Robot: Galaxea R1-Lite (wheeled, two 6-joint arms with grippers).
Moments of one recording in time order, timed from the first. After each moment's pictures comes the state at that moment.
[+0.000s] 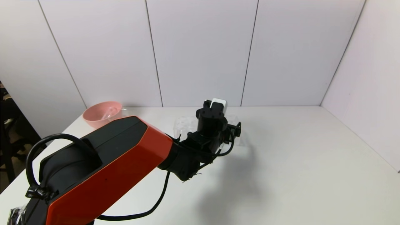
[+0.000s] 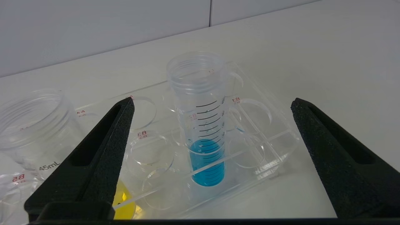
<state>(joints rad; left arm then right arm) -0.76 2.38 -1.45 -0.84 0.31 -0.09 0.00 0.00 0.00 0.01 0.00 0.00</state>
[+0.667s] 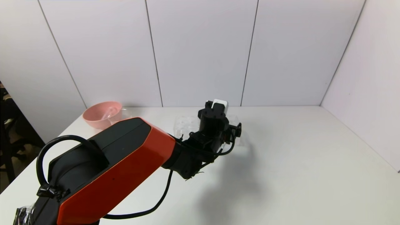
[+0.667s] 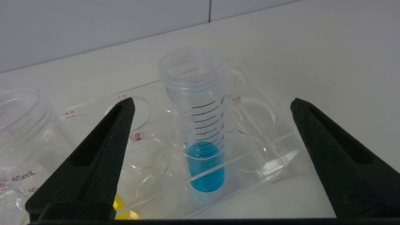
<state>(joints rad) -0.75 2.41 -1.50 -0.81 0.31 -0.08 0.00 0.00 0.00 0.01 0.00 0.00</state>
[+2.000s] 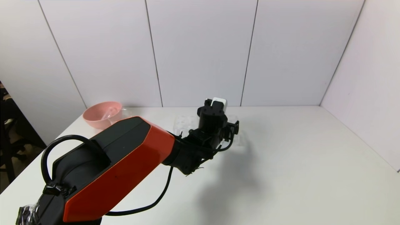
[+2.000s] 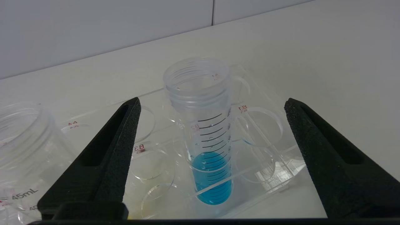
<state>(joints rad) -0.73 2.44 -1.55 -0.77 0.30 -0.08 0.00 0.00 0.00 0.01 0.00 0.00</state>
